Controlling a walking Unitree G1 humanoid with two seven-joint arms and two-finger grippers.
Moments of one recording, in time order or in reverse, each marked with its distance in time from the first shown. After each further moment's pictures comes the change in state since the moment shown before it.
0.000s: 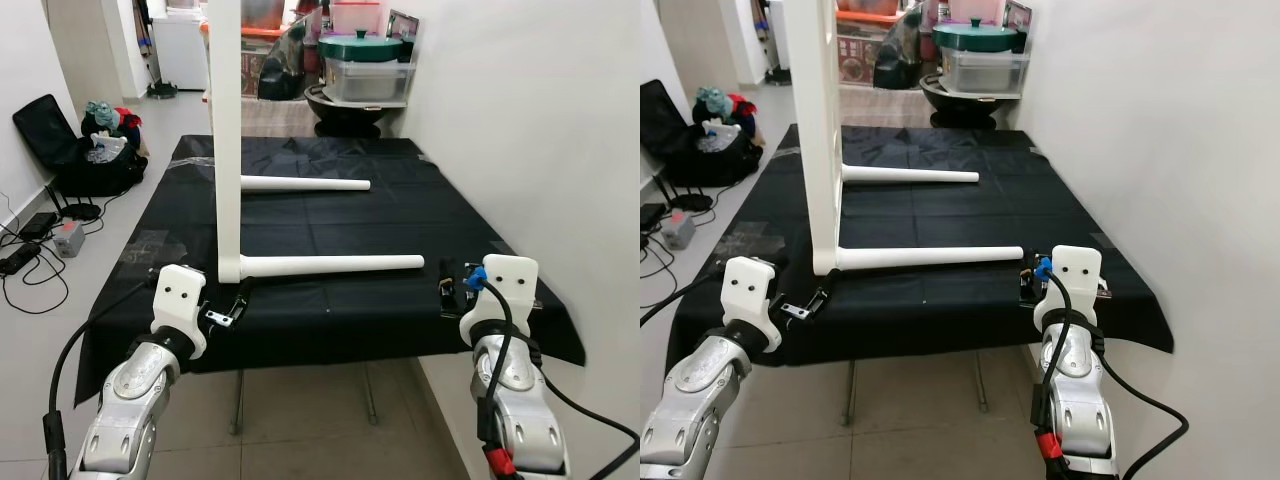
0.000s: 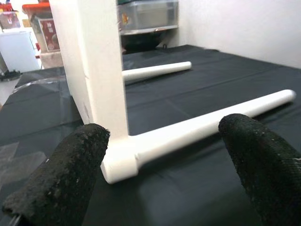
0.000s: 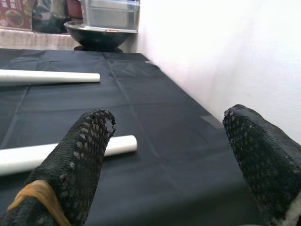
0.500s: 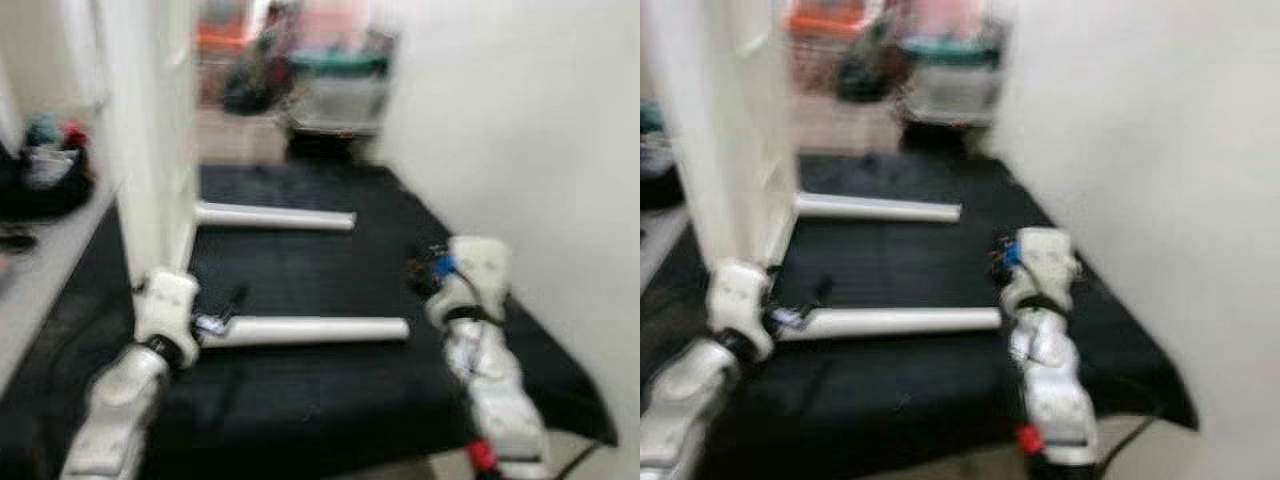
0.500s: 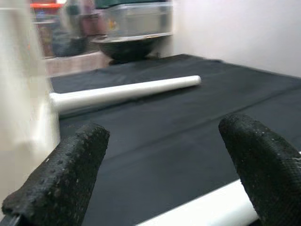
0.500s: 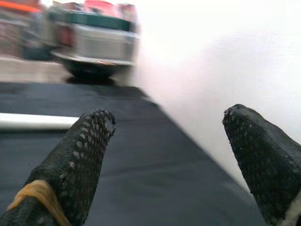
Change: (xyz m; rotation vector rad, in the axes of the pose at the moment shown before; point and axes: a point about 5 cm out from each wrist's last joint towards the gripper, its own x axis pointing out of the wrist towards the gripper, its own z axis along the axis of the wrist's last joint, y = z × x) left arm -0.005 -0.001 -0.006 -0.008 0.026 -0.064; right arm 0.002 0.013 0.015 -0.007 -0.072 0.034
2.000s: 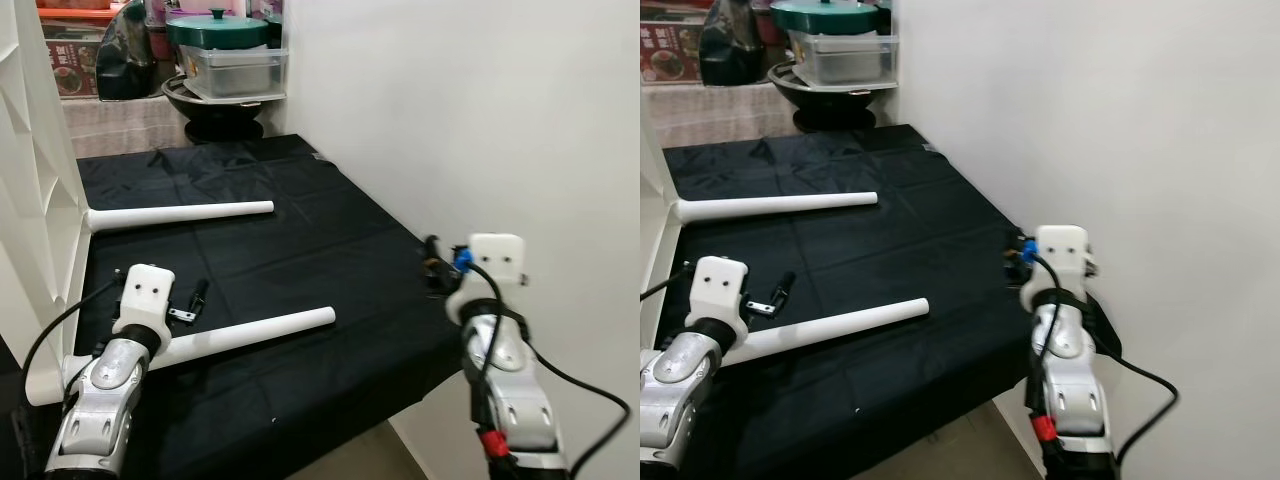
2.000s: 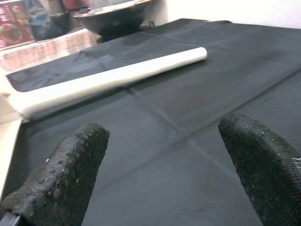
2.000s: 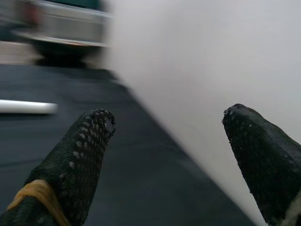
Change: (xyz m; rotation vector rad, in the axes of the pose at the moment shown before) left arm 0.000 0.050 -0.011 0.128 0.114 0.348; right arm 0.004 0.037 0.016 0.006 -0.052 0.318
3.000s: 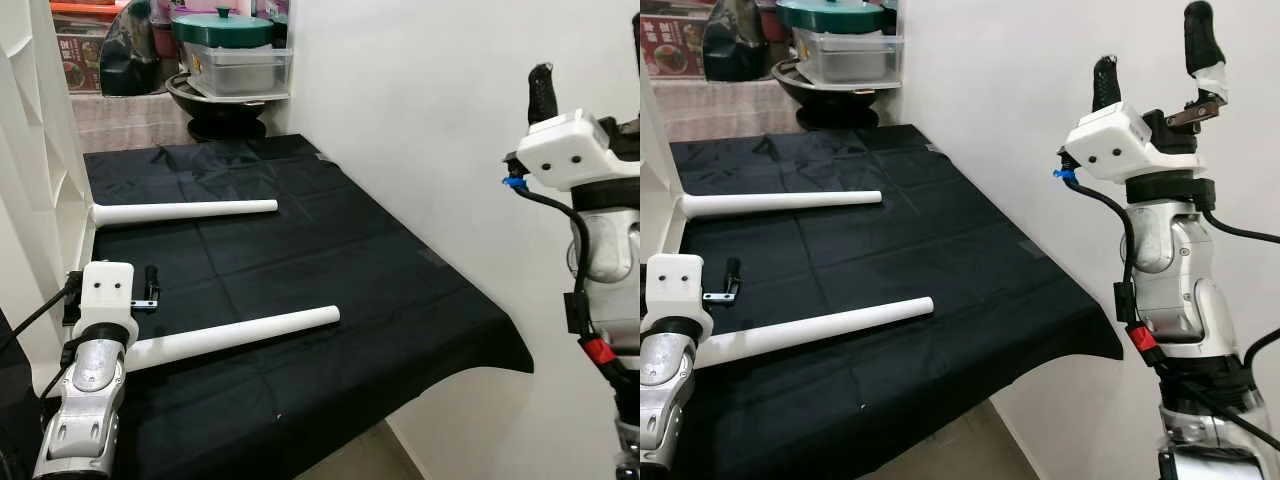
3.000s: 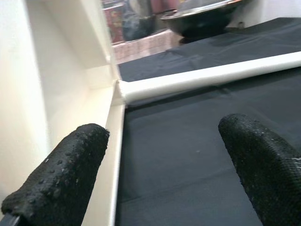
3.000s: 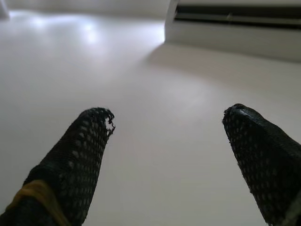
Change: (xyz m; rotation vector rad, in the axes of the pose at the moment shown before) left arm -0.007 0.029 0.001 0.074 -0.030 0.326; right arm 0.000 -0.097 0.137 -0.998 -0.780 -0.461
